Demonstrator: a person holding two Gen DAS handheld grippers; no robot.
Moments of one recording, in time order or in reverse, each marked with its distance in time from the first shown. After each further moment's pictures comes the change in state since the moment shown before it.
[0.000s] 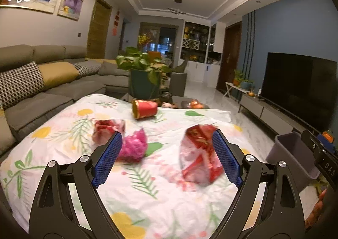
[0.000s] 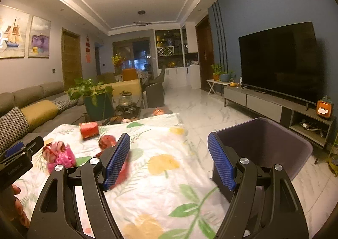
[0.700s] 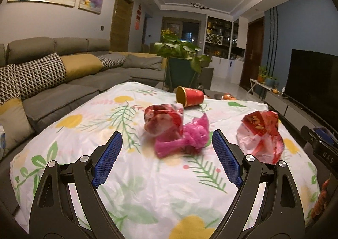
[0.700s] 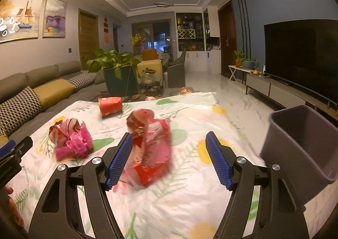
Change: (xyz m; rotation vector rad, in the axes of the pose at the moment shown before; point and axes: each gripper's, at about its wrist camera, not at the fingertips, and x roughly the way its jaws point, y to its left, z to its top) left arm 0.023 0.089 -0.023 -0.026 0.033 0.154; right arm 0.071 0.077 -0.035 -0.062 0.118 0.122
